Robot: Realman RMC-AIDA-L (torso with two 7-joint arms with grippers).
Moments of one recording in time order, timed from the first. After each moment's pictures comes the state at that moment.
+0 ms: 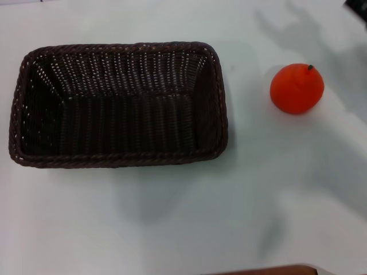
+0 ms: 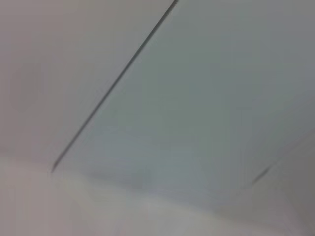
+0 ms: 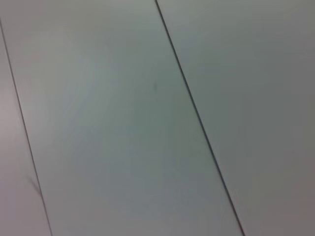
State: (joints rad) left arm -0.37 -2.13 -2.70 -1.58 2.09 -1.66 0.56; right arm 0.32 2.09 -0.61 -0.44 1.89 1.46 1.07
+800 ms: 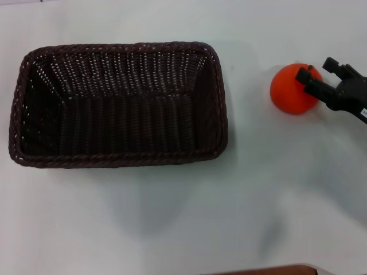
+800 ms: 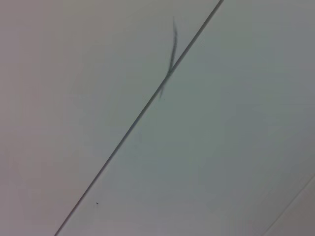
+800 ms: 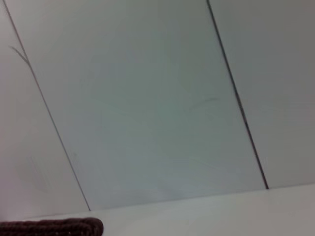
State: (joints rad) left arm -0.31 -2.15 -2.73 -1.42 1.87 -1.51 0.79; right arm 0.26 2.10 -0.63 -0.35 1.68 1.34 1.03
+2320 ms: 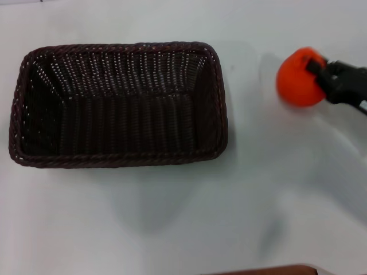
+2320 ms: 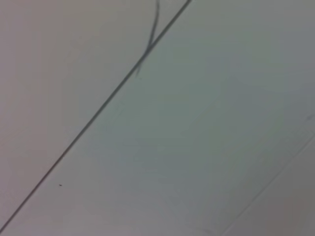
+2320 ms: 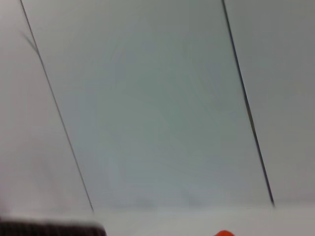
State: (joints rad) left arm -0.33 -2.16 -2.71 -1.33 1.82 -1.54 0.81; right arm 0.27 2.09 -0.64 -0.40 1.65 1.35 1.03
